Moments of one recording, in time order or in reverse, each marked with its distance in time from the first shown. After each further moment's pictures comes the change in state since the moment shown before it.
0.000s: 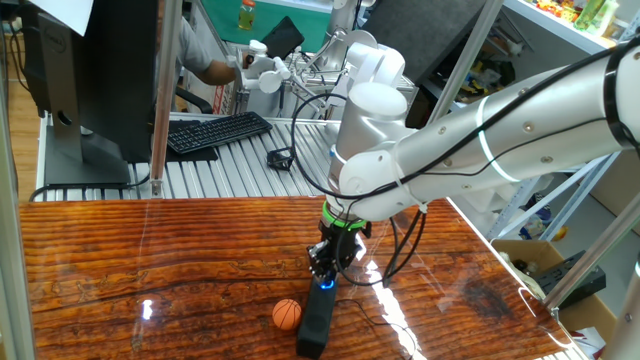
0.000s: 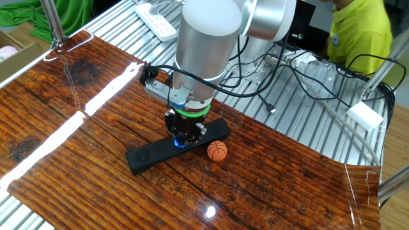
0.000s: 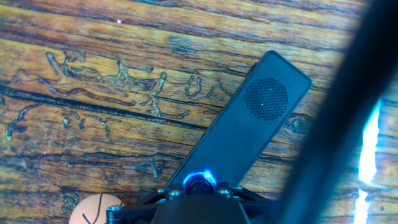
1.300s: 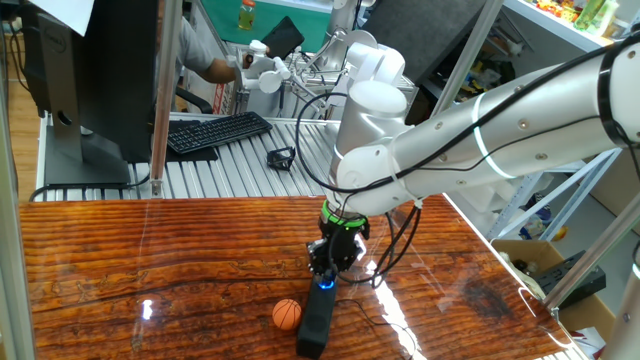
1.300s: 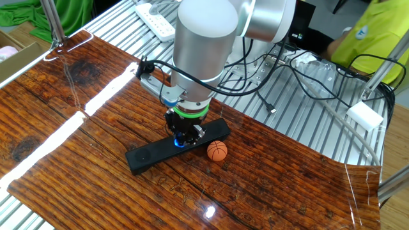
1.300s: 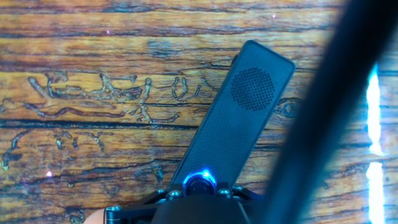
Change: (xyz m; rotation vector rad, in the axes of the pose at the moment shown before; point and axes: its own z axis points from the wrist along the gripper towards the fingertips) arm 0.000 0.000 0.000 -0.006 0.014 0.175
